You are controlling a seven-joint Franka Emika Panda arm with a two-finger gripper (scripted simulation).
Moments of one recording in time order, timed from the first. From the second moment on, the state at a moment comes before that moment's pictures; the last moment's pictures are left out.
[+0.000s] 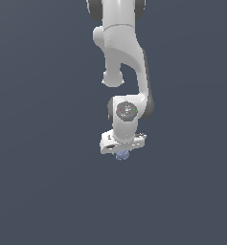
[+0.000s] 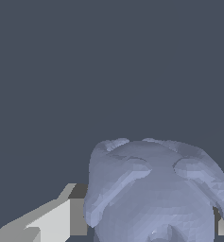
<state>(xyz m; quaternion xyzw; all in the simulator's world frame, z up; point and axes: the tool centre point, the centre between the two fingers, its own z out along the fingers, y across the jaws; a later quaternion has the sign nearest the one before) 0.033 0.042 0.042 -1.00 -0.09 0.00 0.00</state>
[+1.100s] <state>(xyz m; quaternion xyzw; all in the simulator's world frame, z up) 0.063 -0.114 0.158 -1.00 -0.09 0.00 0.00</state>
